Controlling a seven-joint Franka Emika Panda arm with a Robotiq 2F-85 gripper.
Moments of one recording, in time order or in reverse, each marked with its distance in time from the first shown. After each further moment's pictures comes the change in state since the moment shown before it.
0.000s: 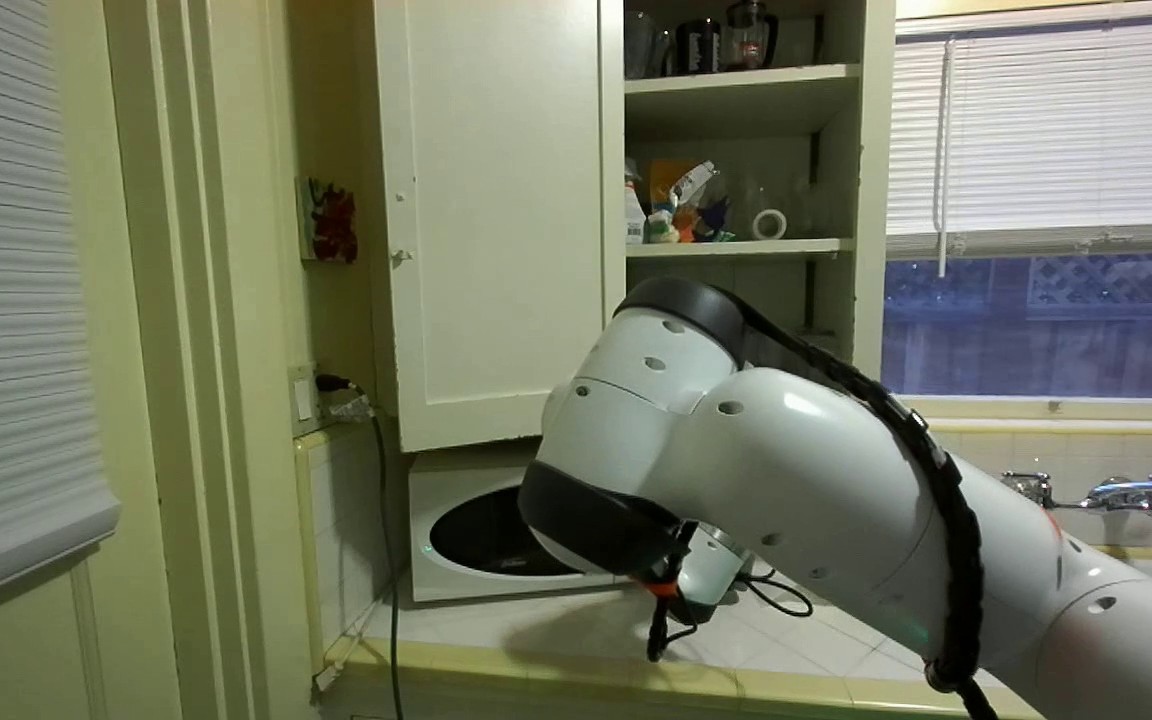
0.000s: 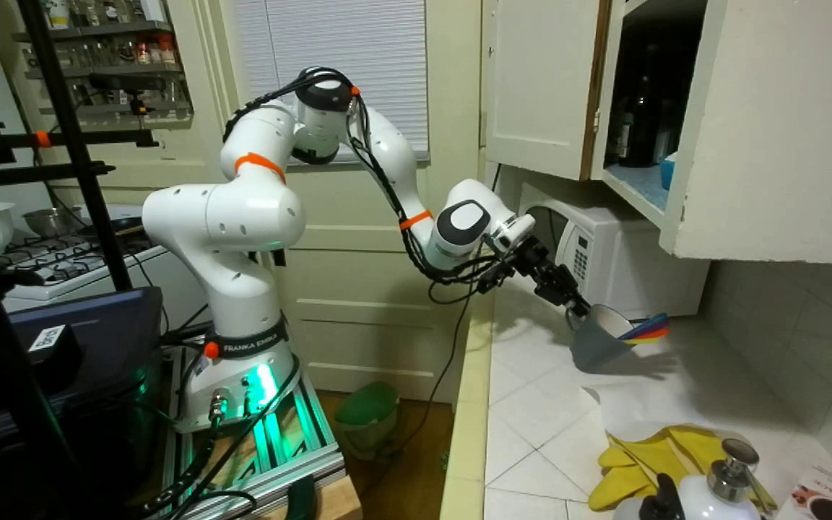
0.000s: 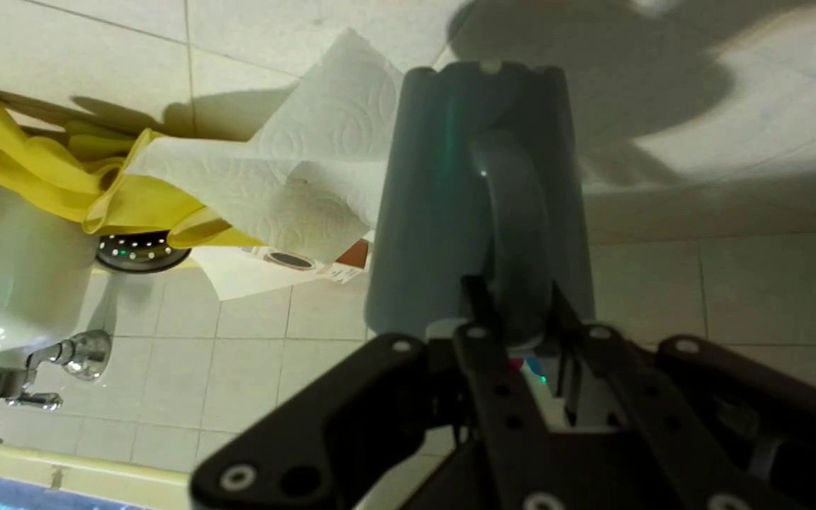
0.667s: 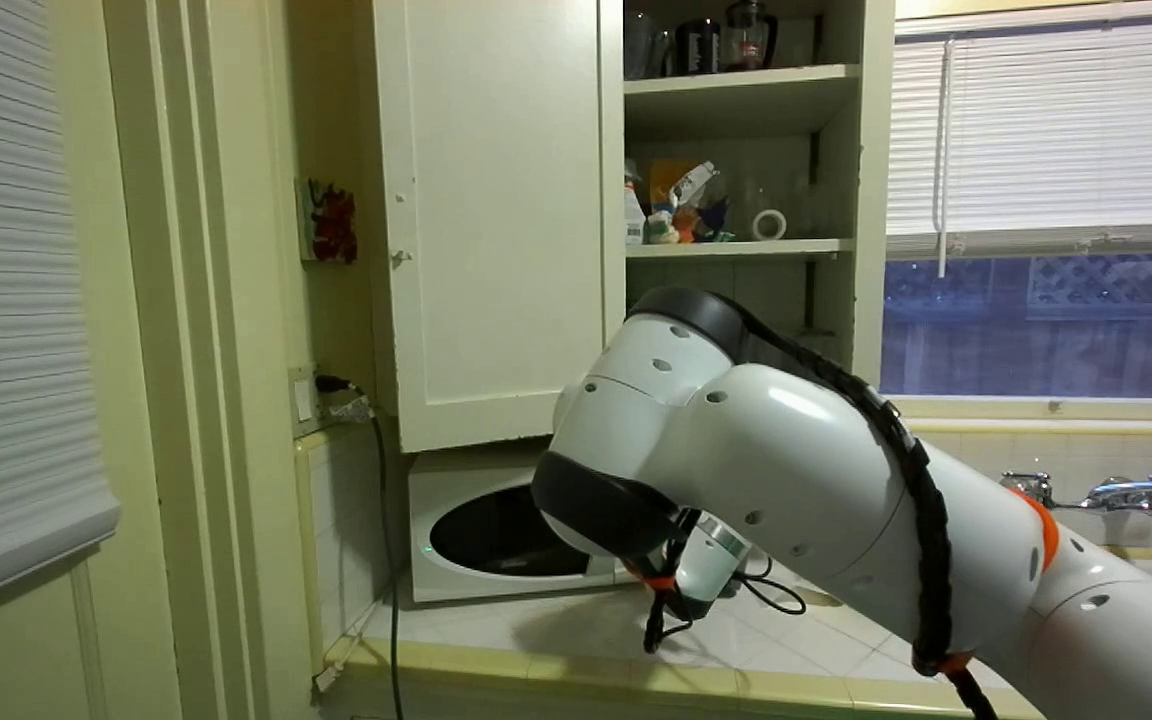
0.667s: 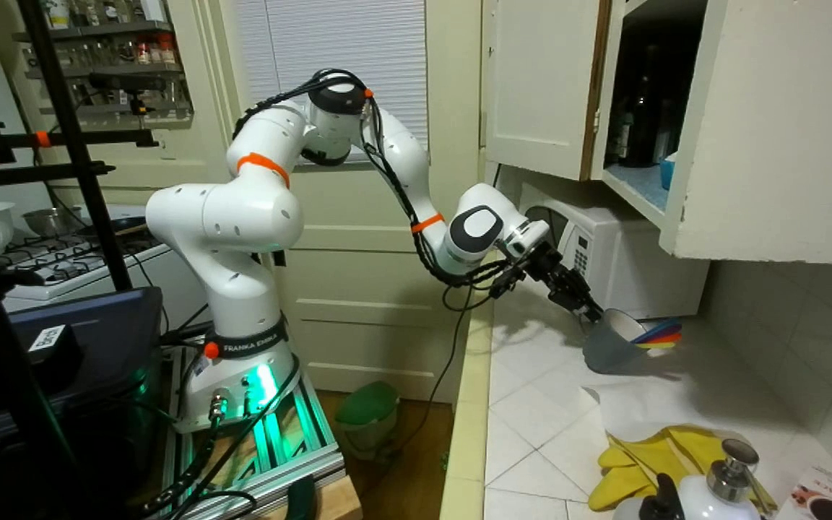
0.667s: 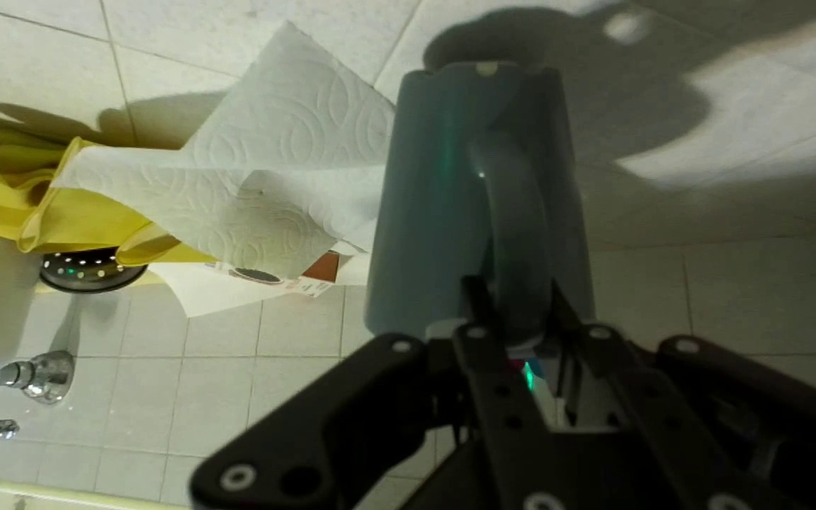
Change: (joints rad) arm -0.107 0.000 0.060 0.083 0.004 0.026 -0.020
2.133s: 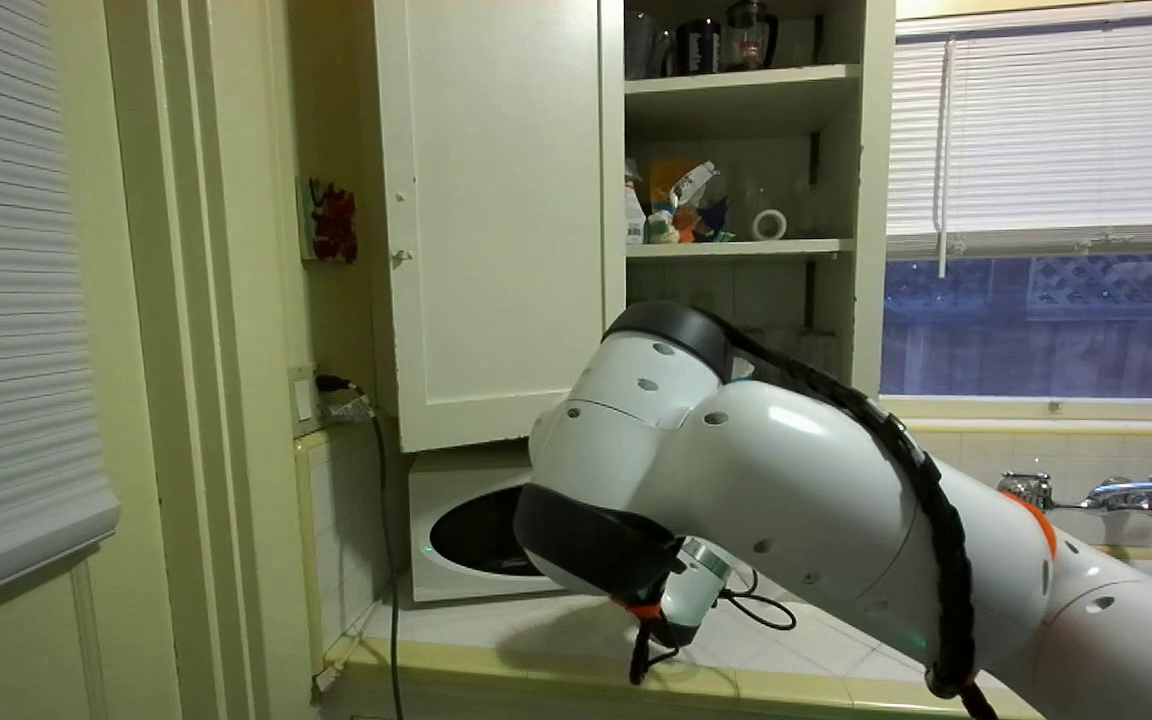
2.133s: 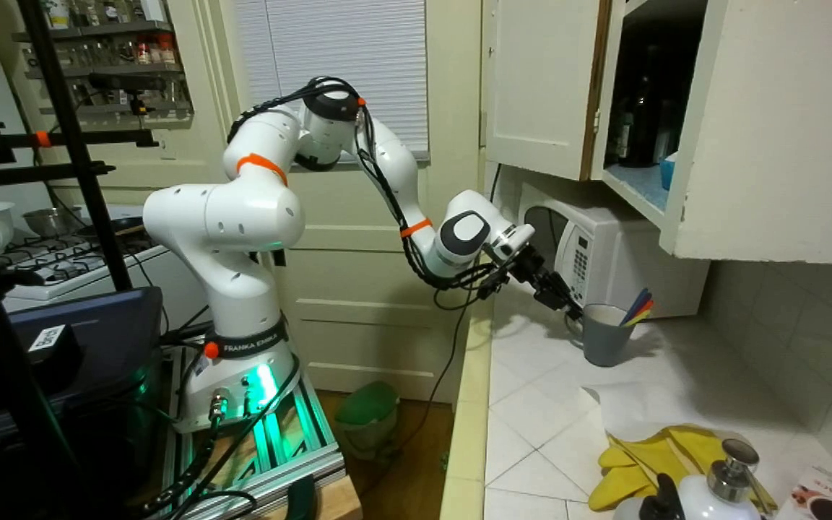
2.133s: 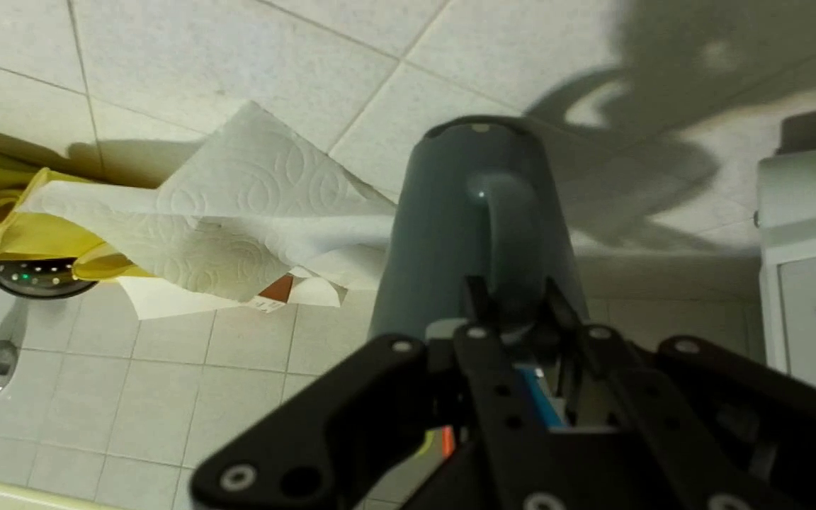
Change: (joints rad) arm 0.082 -0.037 0.029 -0.020 0.031 0.000 -0.043
